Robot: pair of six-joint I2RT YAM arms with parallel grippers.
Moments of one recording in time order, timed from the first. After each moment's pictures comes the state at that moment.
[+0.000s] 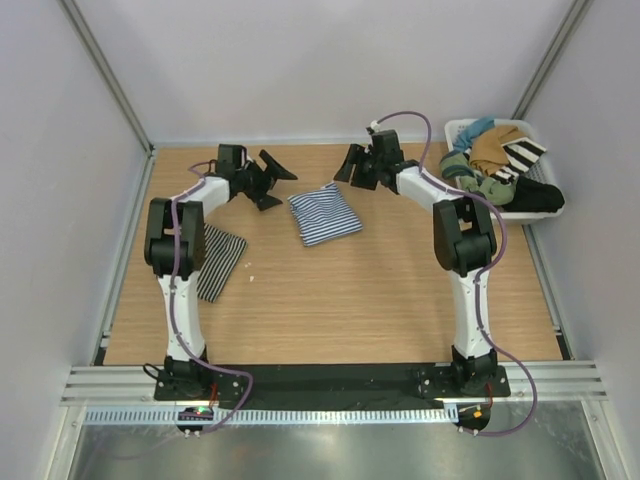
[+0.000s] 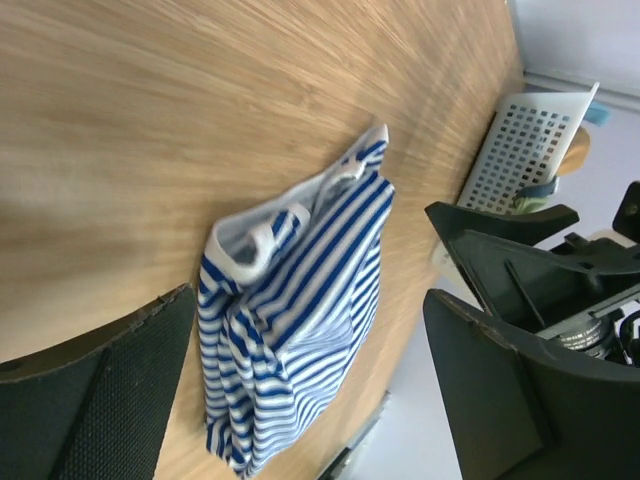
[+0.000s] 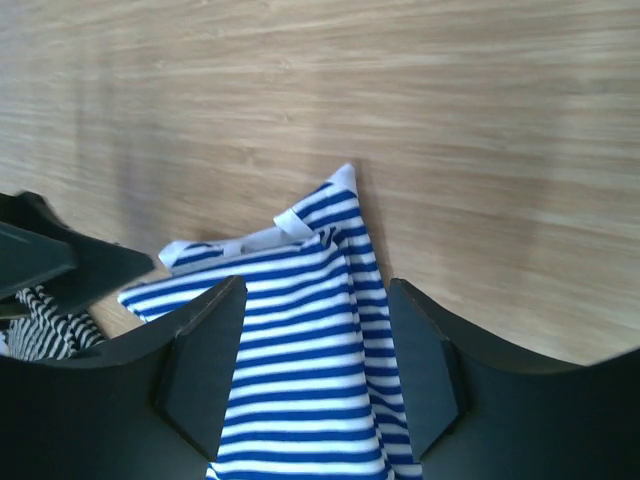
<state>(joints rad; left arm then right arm) -0.13 2.21 1.59 -0.13 0.60 -1.01 0.32 2.25 1.77 -0.15 -0.28 0.56</state>
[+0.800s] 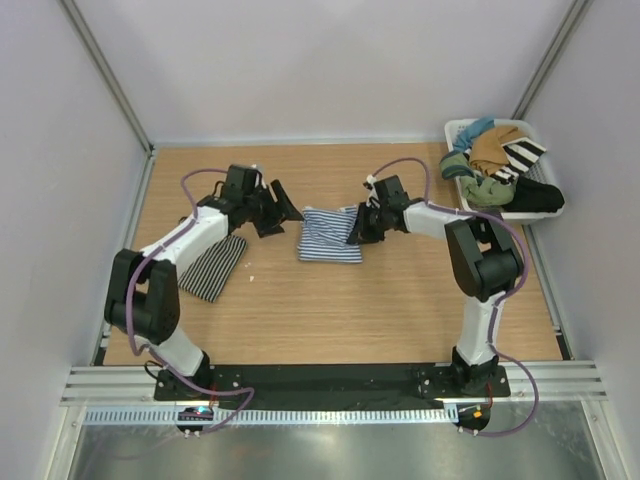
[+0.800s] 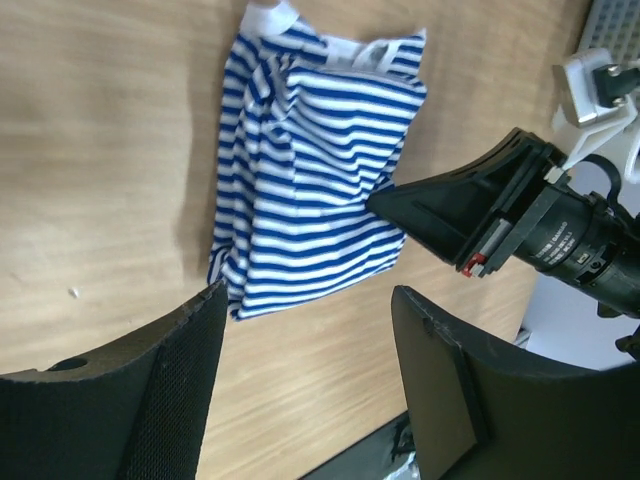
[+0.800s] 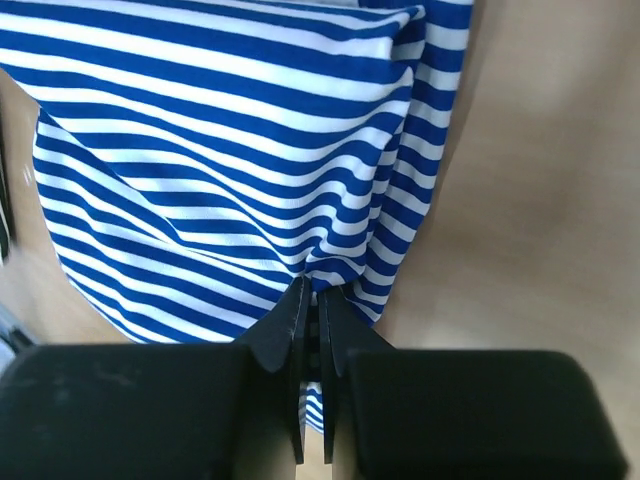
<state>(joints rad) -0.32 1.65 1.18 -0.34 0.33 -0.78 0.38 1.98 1.23 -0.21 -0.40 0.48</state>
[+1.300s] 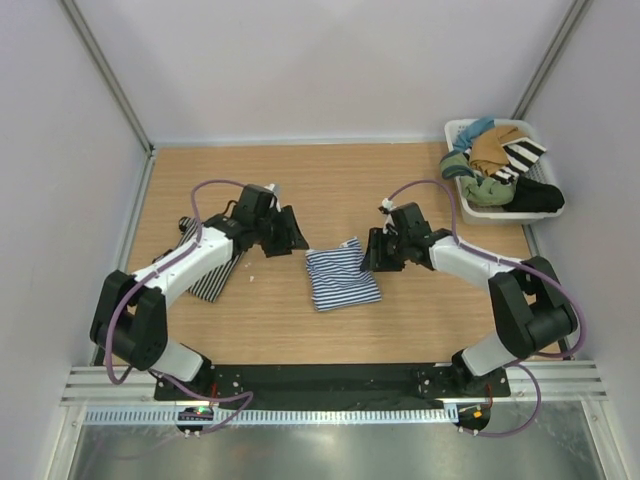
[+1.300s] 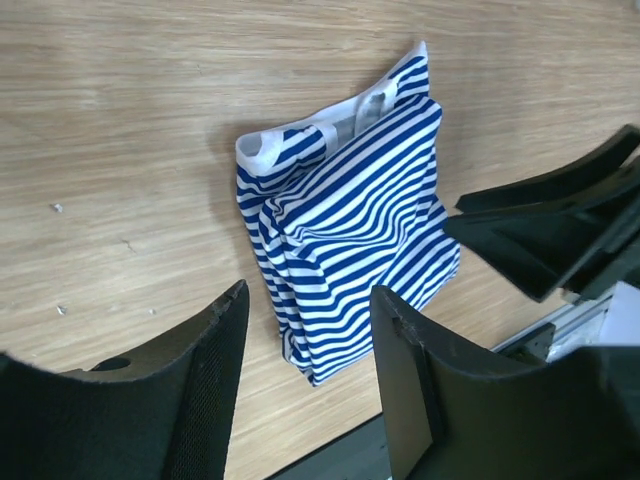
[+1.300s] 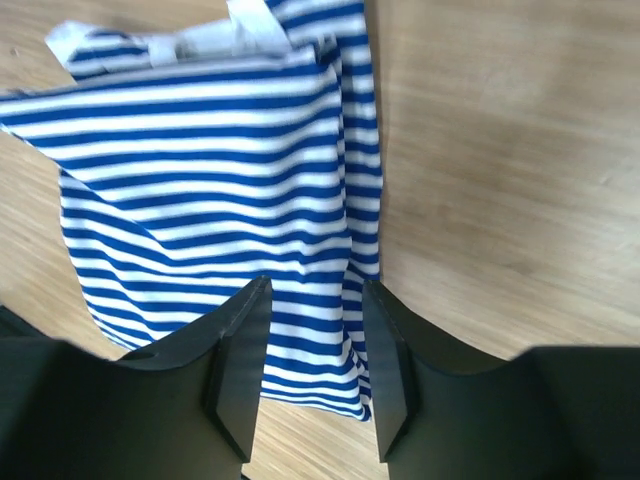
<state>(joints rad) -0.48 1.46 1.02 -0.40 0.24 -0.71 0.43 1.52 0.79 -0.23 -0.31 0.46</state>
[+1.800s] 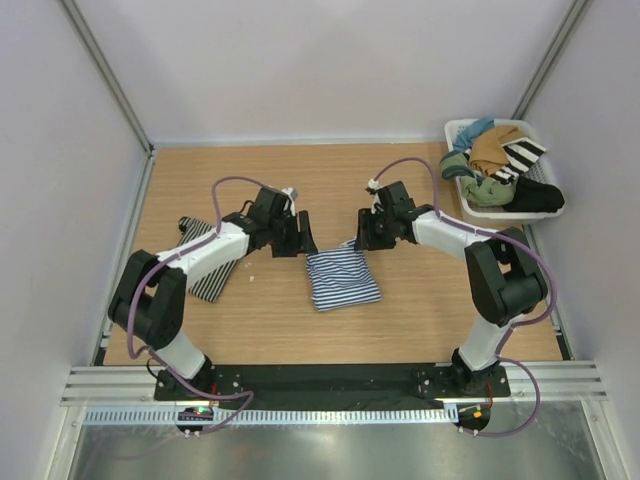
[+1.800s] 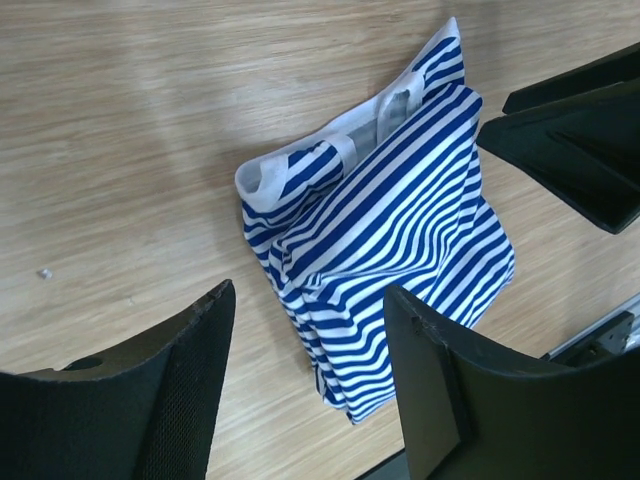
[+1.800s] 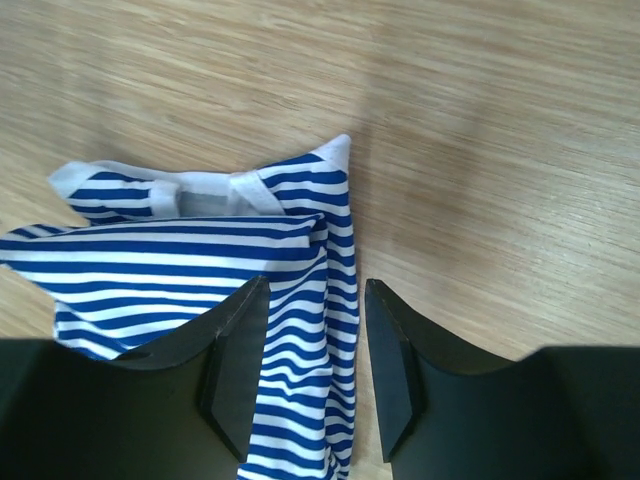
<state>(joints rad) -0.52 1.60 1.05 -0.34 0.23 -0.58 0.43 1.72 1.07 -0.29 -0.22 0.35</state>
